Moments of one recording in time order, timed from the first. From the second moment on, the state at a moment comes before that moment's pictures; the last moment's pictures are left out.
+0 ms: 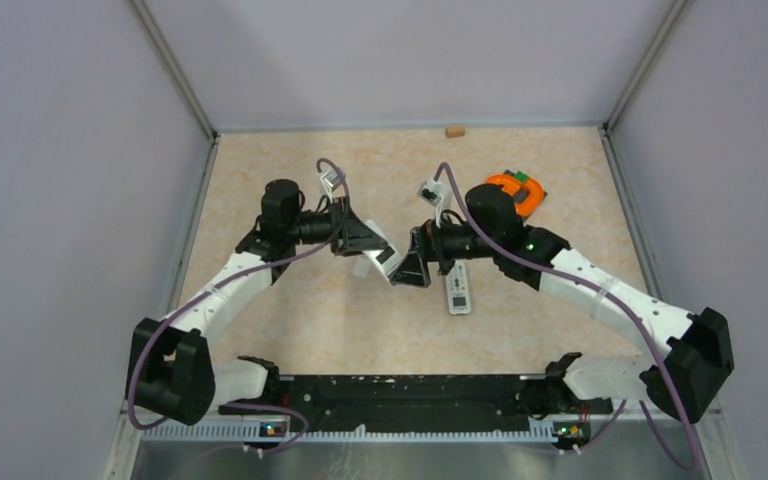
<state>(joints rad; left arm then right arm) -0.31 1.25 0.81 0.12 1.04 -0.96 0.75 1.22 1.03 -0.28 -0.54 0.37</state>
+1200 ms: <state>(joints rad) -0.31 1.29 0.81 0.08 1.05 -0.98 0.76 1.27 0.99 -0.21 -0.57 0.34</state>
